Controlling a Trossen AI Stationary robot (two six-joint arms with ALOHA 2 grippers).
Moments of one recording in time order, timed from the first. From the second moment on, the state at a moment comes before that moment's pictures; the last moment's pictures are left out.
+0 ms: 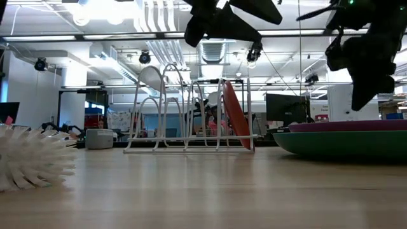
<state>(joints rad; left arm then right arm) -0.34 1.88 1.36 0.01 -0.57 -0.40 -0.14 0.81 0.57 -0.92 0.01 0.64</state>
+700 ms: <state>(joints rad) -0.34 1.89 1.36 -0.09 -0.62 -0.46 -0.13 0.98 0.56 -0.94 0.11 0.64</state>
